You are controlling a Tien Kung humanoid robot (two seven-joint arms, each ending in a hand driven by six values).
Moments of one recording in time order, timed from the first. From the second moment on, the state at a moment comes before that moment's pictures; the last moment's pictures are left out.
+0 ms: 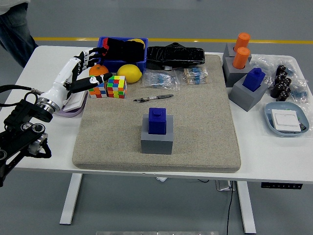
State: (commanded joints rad) left arm -0.56 0.48 -0.77 -1.11 0.93 0.28 -0.27; right arm 0.02 -0.35 2.08 0.19 -1.98 0.28 -0.02
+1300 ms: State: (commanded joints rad) left arm -0.45 0.62 -1.00 -1.10 1.03 0.27 -0.22; right arm 0.05 -0.36 2.04 0.18 -1.99 0.28 -0.02
